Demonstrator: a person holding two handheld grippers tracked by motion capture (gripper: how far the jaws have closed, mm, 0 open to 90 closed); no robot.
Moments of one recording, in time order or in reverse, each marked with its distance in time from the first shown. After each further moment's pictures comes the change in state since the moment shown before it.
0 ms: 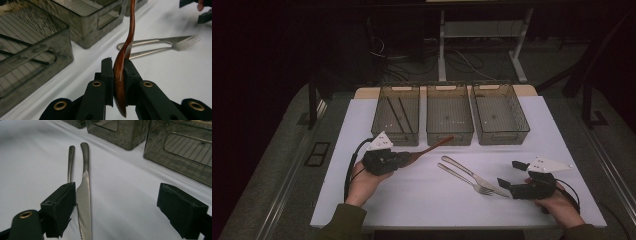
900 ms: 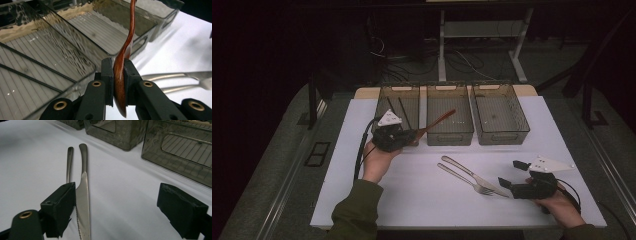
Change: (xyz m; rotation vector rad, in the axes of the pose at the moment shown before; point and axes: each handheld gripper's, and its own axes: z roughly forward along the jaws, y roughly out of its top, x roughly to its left) left arm 0.021 0.049 0.028 -0.035 0.121 -0.067; right arm -0.001 0.000 -0.001 -0.011 -0.008 0.009
